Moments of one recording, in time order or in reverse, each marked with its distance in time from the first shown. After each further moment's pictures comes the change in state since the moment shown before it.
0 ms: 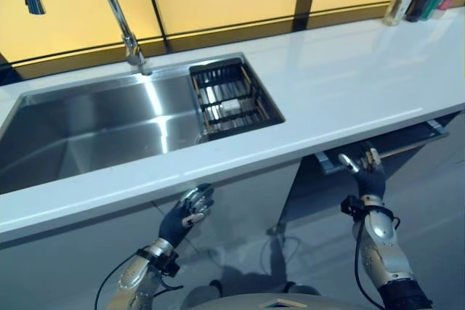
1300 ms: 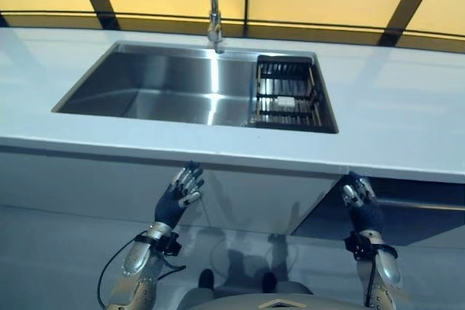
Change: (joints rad) left arm -0.079 -0.014 -0.010 -0.041 0.027 -0.082 0.147; right arm 0.166 -0.018 0.124 0.004 0.319 -0.171 0.297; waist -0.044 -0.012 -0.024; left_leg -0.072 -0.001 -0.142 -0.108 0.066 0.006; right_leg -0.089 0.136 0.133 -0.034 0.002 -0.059
